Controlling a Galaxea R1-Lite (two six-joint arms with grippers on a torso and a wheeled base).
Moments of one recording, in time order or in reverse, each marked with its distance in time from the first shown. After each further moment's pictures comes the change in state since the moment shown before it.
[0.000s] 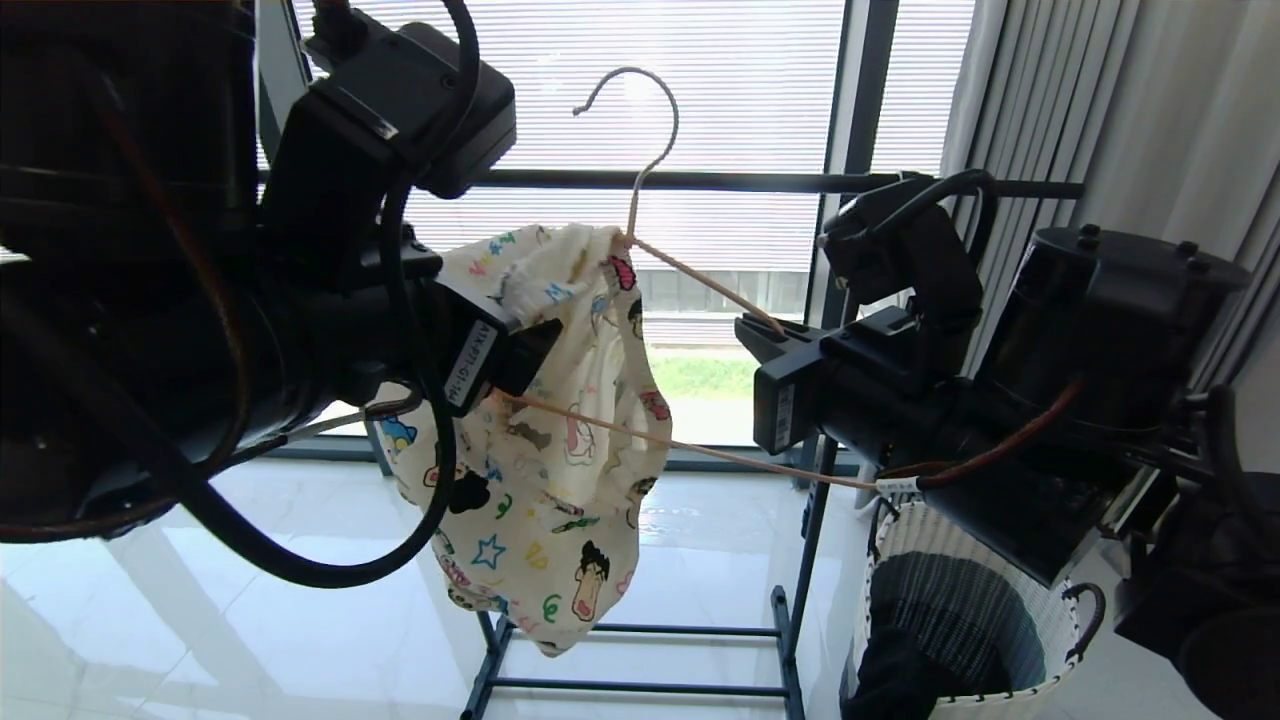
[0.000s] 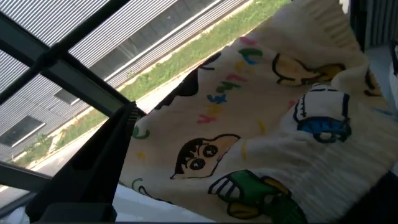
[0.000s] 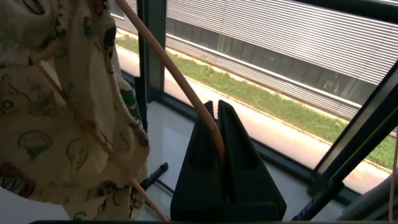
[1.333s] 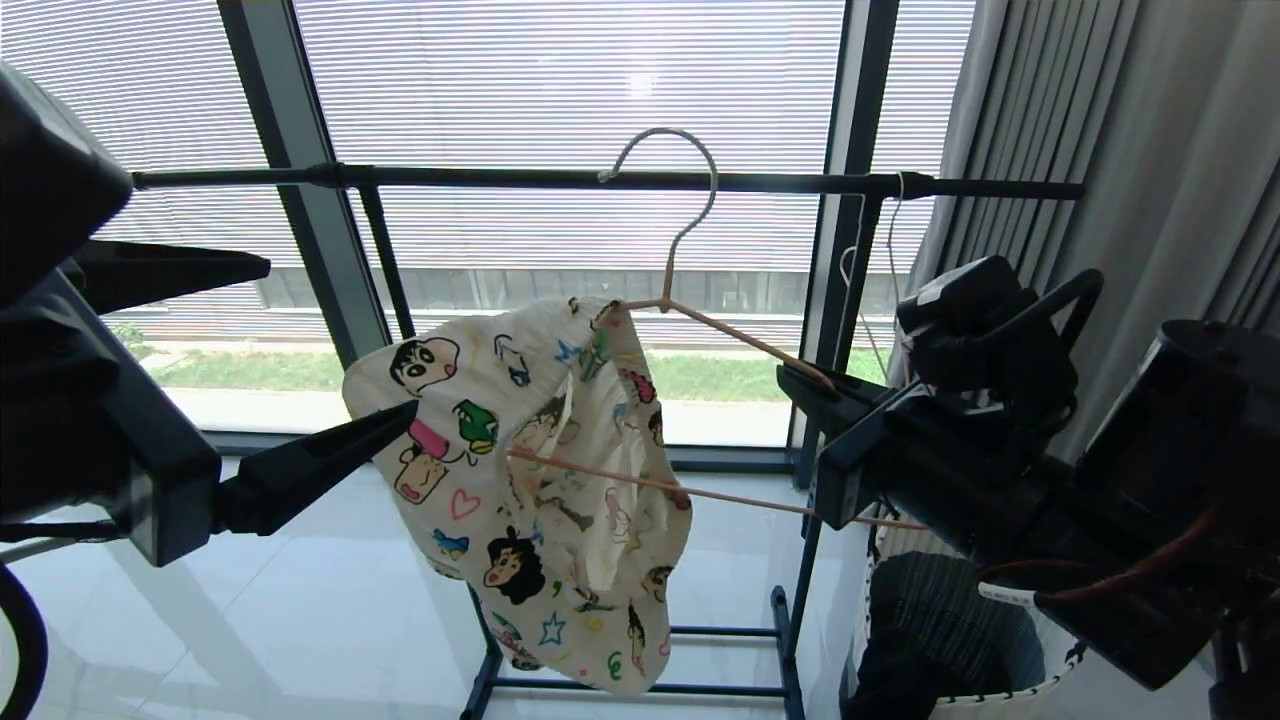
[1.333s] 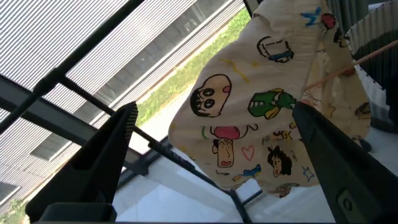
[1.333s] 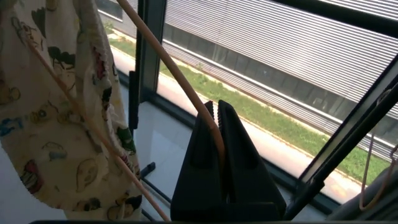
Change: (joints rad) left arm 0.107 -0.357 0.271 0.000 -0.374 0.135; right arm 0.000 -0.094 0.268 -0.197 0.058 -0.096
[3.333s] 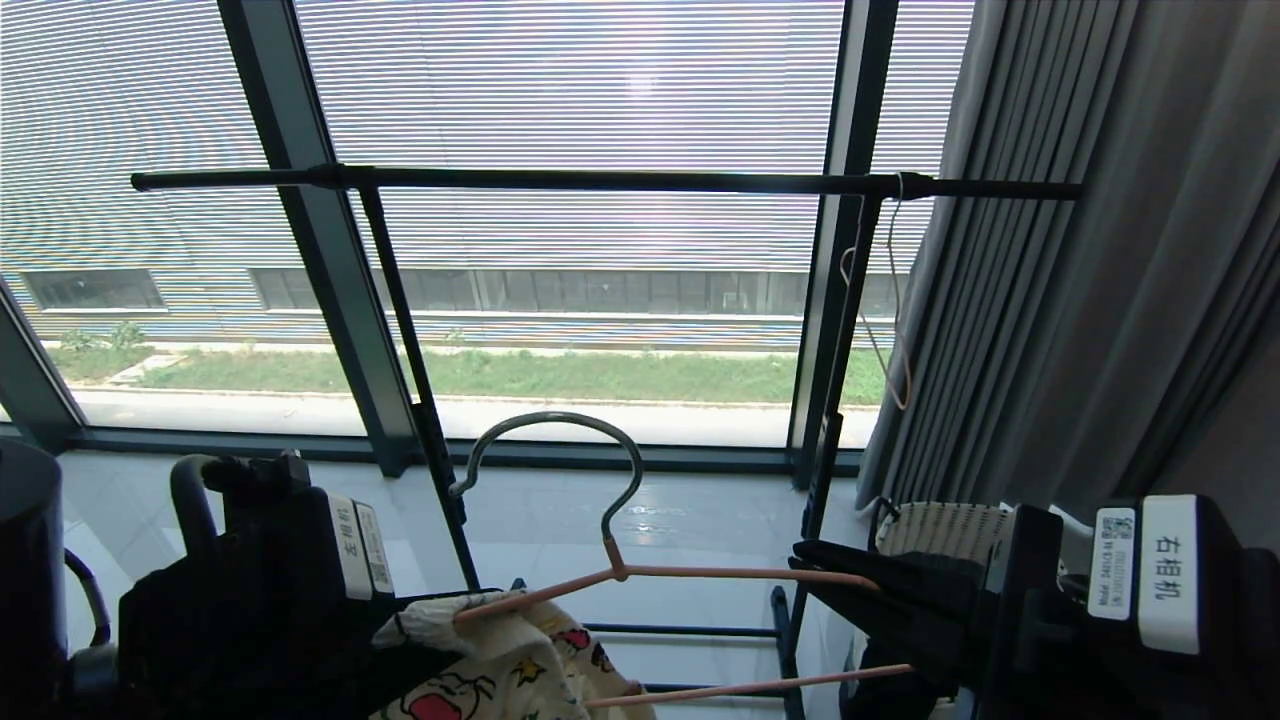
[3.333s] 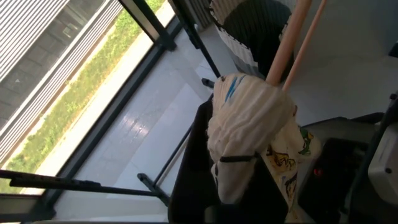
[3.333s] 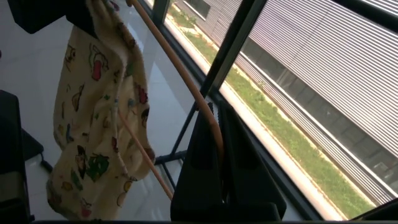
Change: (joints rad) left arm -0.040 0.056 0.396 -0.221 -0.358 -0.077; right arm 0.171 -0.197 0.270 0.001 0.194 -0.124
